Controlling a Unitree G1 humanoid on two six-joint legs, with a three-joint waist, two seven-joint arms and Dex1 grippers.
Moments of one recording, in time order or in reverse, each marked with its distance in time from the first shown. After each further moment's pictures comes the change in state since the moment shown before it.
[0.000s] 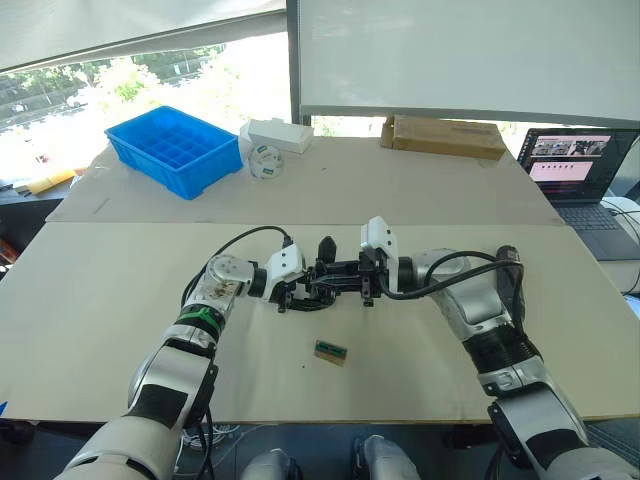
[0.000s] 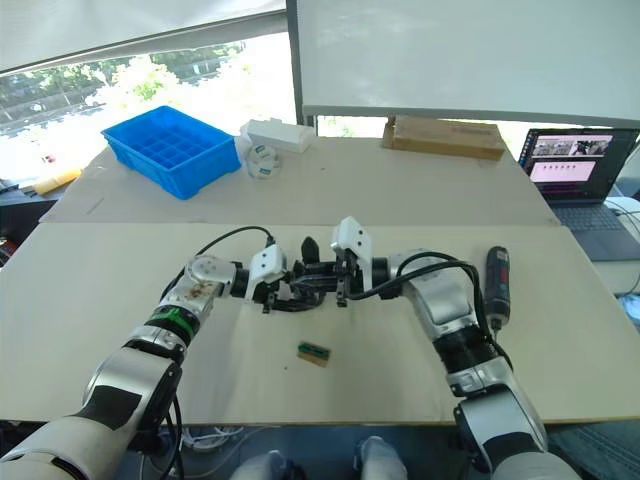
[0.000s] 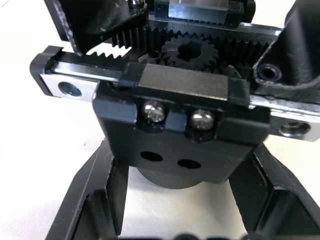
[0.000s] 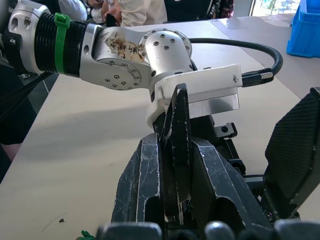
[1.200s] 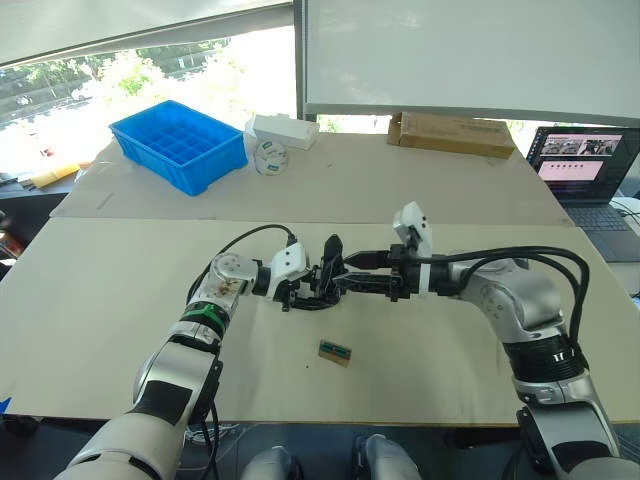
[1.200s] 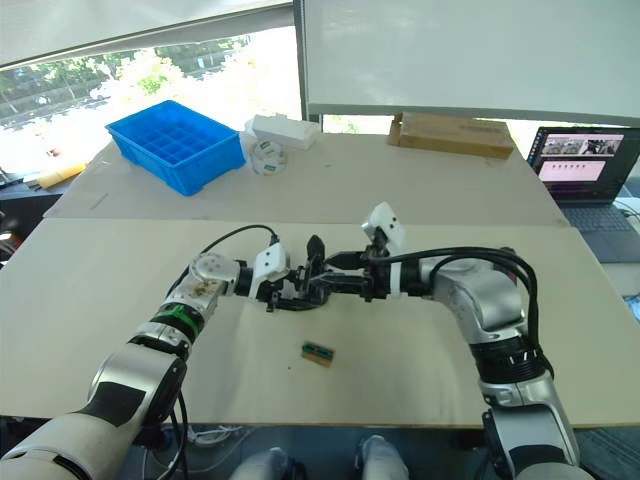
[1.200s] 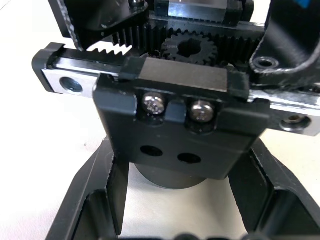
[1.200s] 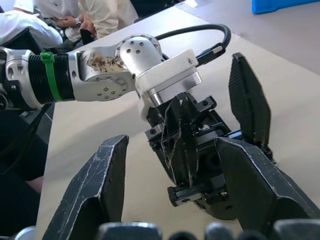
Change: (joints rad) left arm -0.024 -0.018 0.013 0.042 0.006 -0.026 -0.007; right arm 0.066 -0.058 -0.151 -0.244 0.216 0.446 -0.136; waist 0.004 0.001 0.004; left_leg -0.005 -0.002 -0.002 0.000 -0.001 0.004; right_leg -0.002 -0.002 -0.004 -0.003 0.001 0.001
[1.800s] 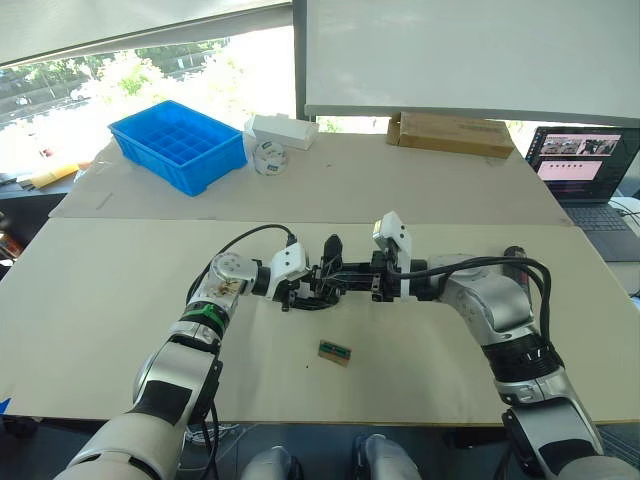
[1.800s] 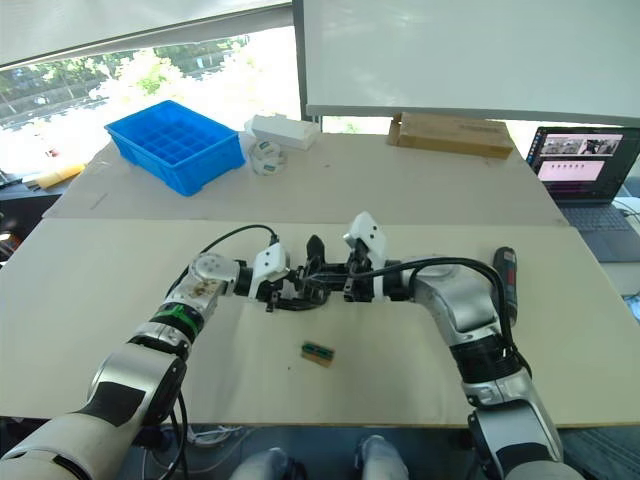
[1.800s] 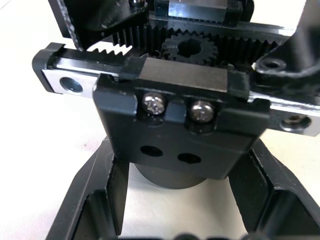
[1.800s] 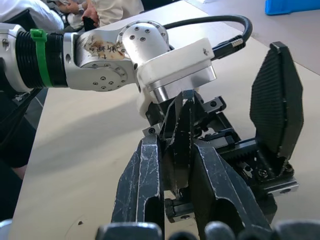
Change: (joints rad) left arm 0.000 0.001 0.000 0.000 0.002 0.000 0.000; right arm -0.011 0.031 0.082 0.051 -0.112 -0.155 0.035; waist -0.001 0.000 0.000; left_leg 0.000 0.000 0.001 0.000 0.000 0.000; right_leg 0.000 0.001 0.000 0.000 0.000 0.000
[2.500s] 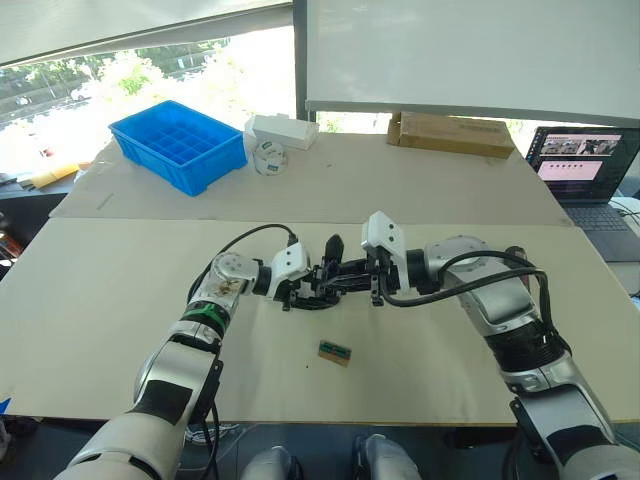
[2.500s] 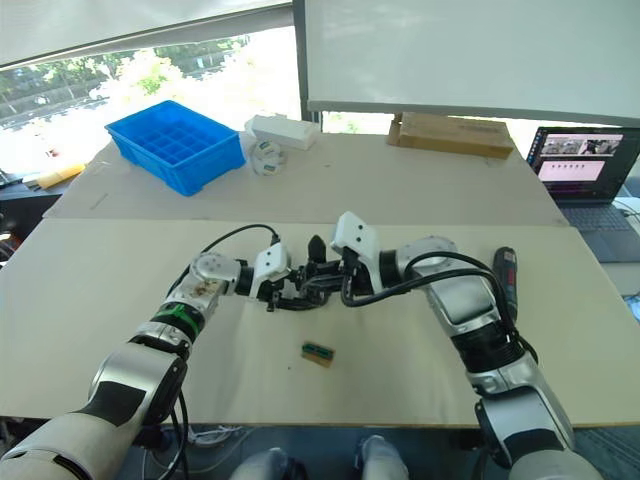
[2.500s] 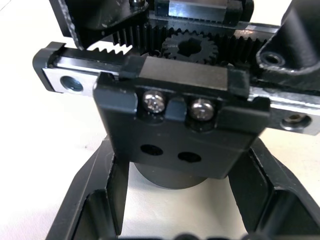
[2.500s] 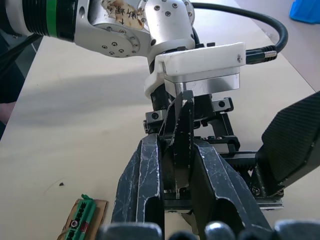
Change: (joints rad) left arm -0.004 -0.005 0.000 0.000 0.011 -0.003 0.005; right arm -0.085 -0.061 0.098 0.001 -0.143 -0.106 0.101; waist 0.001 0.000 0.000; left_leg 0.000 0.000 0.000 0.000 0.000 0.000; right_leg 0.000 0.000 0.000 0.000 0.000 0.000
